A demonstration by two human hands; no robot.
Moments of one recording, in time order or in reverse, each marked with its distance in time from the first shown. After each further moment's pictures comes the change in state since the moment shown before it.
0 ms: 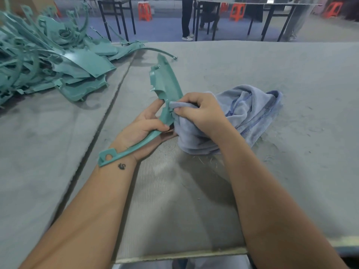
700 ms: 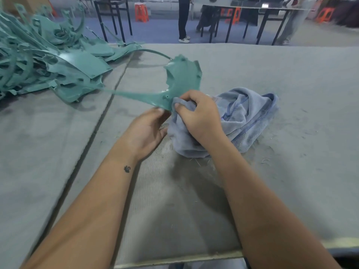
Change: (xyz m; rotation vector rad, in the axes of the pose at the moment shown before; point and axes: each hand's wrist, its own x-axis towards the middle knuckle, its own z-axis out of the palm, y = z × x) left_hand 0.015 -0.006 0.008 -0.005 0.178 0.051; right_hand -0.008 -0.005 0.010 -0.220 0.253 -0.050
